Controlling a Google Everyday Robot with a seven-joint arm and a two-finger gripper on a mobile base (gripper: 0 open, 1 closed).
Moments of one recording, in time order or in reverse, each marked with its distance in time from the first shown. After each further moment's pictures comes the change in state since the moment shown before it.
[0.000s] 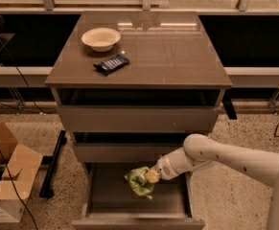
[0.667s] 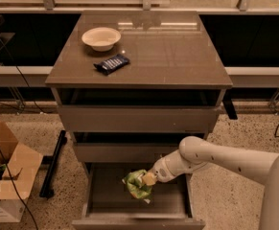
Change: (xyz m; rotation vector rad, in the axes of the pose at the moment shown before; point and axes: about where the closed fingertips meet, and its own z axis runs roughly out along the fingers) arm 0.006 -0.002 0.016 0.001 0.015 0.018
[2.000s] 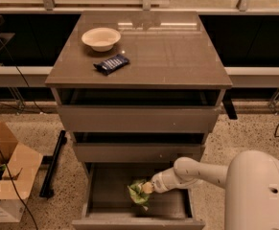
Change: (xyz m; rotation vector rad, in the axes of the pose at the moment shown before) arm 0.058 -0.106 0.110 0.058 -0.059 0.202
